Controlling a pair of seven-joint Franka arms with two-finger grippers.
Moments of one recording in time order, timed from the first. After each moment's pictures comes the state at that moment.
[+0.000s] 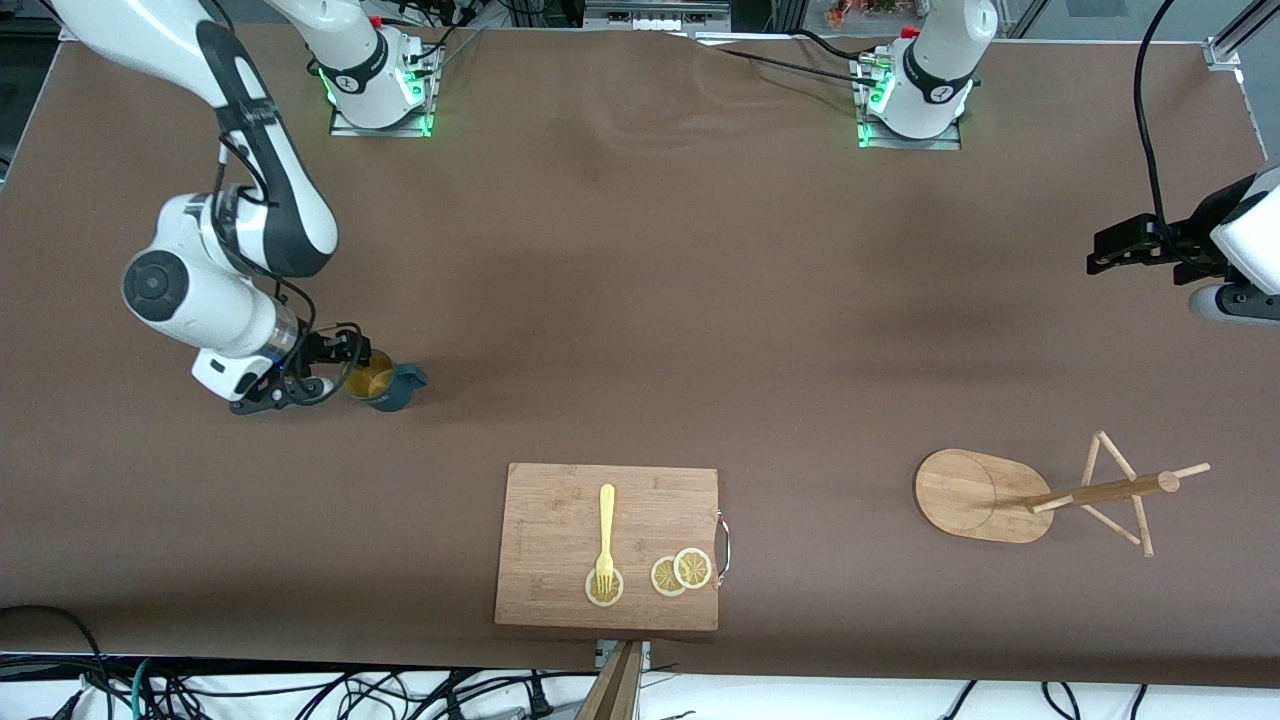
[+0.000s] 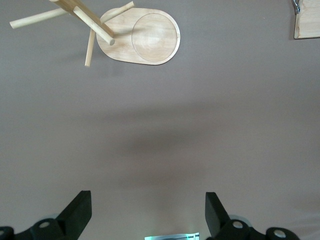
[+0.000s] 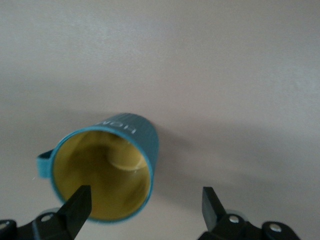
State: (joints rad) left arm 0.07 0.17 -0.05 -1.41 -0.01 1.41 0.09; right arm 0.08 0.39 0.01 -2.00 0.05 2.34 -0.18
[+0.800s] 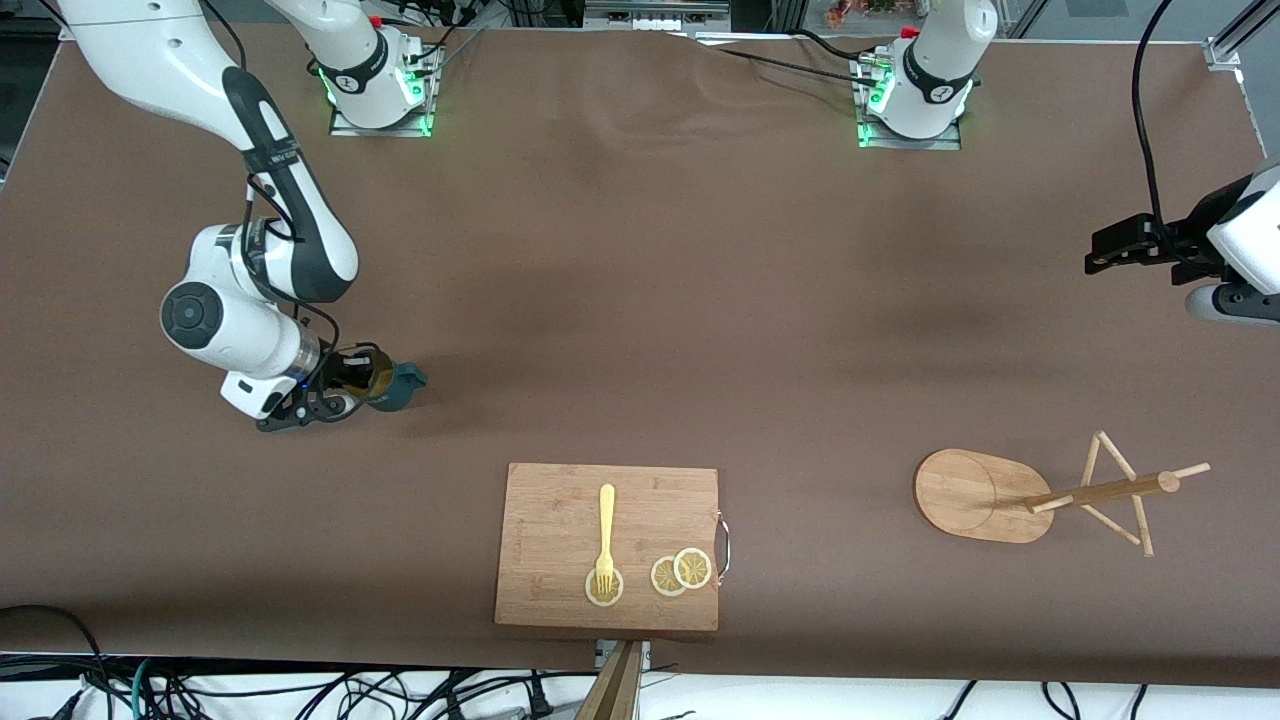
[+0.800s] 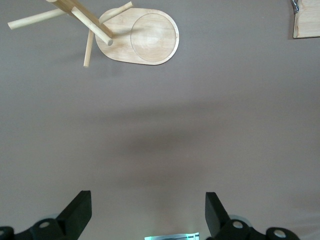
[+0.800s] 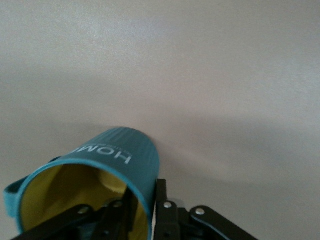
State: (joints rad) left arm 0.07 0.17 -0.06 -1.41 -0.01 1.41 0.09; right arm 0.10 0.48 0.01 -1.96 0.06 2.39 -0.18
